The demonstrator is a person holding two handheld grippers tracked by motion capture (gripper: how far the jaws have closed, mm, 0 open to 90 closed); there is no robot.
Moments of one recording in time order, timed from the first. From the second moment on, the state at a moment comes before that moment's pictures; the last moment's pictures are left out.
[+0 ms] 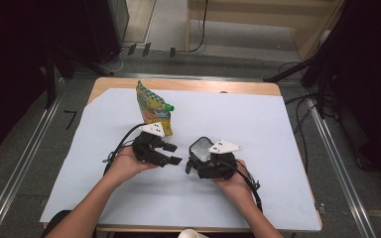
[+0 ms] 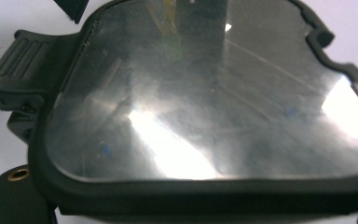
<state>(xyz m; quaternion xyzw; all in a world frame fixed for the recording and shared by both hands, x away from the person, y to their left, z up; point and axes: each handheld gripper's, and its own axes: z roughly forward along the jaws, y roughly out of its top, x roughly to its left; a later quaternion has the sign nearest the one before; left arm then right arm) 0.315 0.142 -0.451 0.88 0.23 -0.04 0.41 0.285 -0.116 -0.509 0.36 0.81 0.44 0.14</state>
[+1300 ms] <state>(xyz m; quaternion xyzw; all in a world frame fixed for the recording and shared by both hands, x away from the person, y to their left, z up) 0.324 0.117 -0.470 0.89 0.22 -0.09 0.39 0.252 -0.171 -0.478 0.38 0.80 0.44 0.11</state>
